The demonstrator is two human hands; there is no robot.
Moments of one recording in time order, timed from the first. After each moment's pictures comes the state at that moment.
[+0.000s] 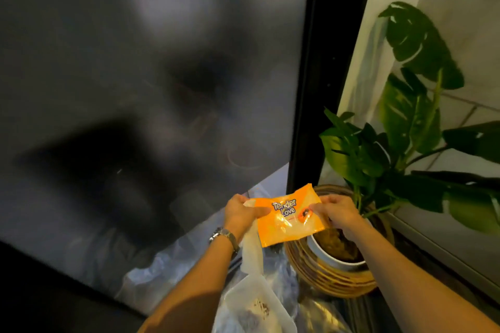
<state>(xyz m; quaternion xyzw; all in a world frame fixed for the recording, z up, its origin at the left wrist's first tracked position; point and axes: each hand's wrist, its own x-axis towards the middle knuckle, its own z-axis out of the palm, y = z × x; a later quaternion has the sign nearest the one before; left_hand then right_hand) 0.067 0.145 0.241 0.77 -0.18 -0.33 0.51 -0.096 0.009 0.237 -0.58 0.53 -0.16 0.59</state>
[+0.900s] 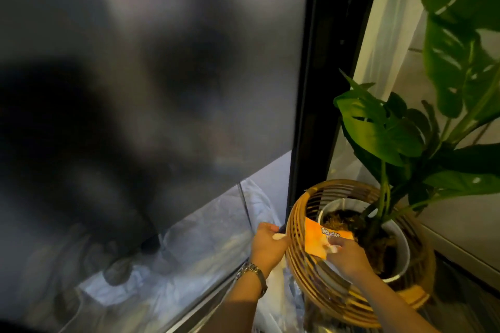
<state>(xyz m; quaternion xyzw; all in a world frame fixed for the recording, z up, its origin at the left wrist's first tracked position) 0.044 0.075 0.029 0.78 -0.21 -0.36 0.47 -0.099 -0.017 0.021 -0.70 0.58 -0.05 0.41</state>
